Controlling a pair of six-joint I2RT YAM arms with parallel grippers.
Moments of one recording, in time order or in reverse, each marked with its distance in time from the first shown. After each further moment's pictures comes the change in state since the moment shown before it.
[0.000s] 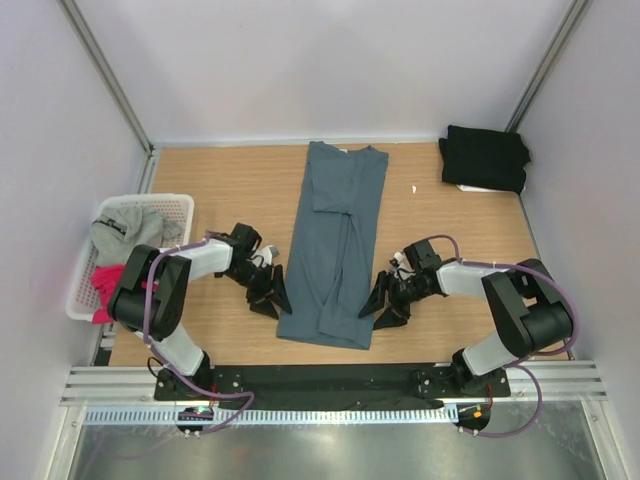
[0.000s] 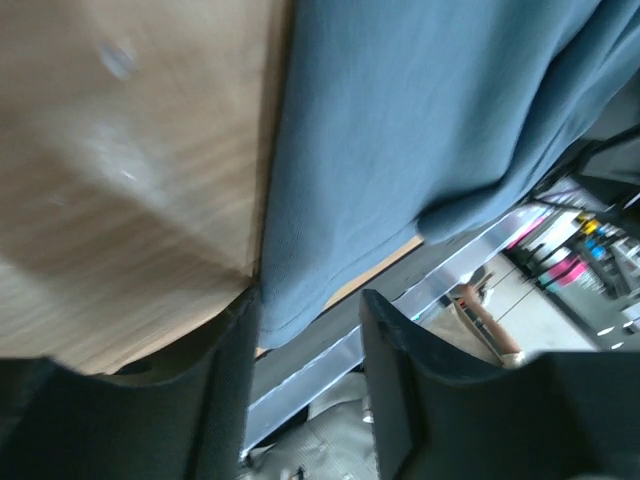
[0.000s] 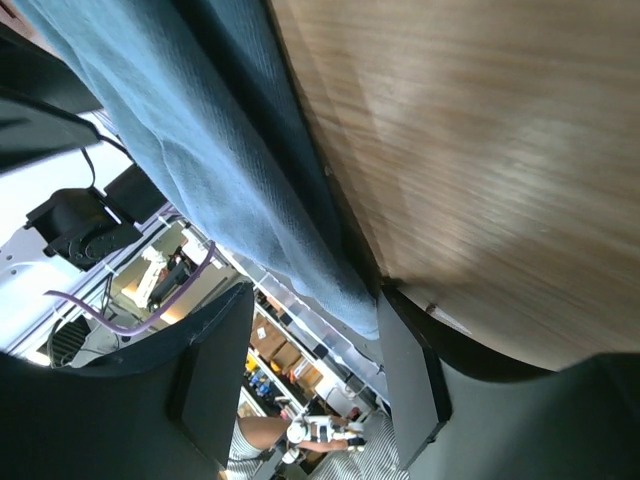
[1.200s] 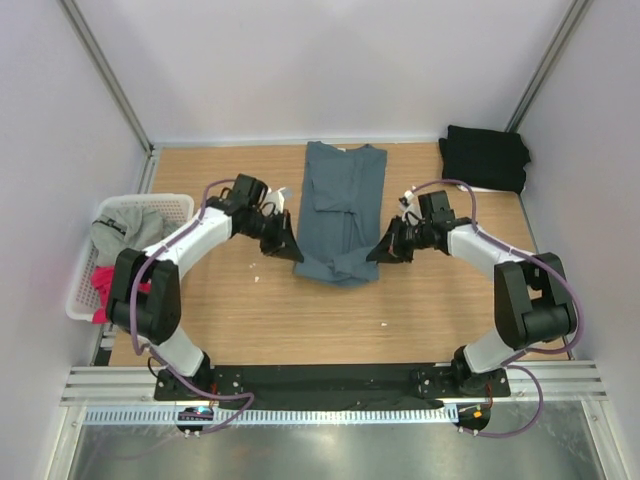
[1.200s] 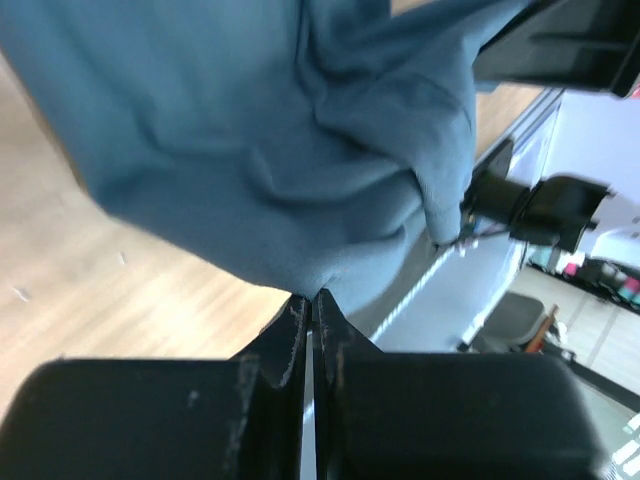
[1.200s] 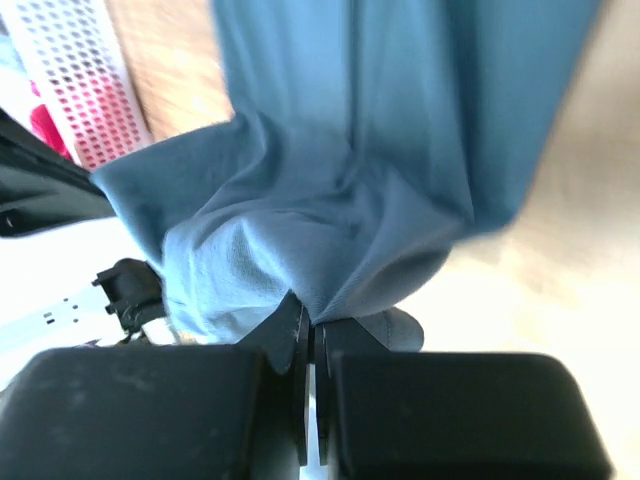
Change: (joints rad) left arm -0.042 -0.048 0.325 -0.019 0.035 0.039; right arm -0.131 0.021 0.317 -0.026 0.055 -0.143
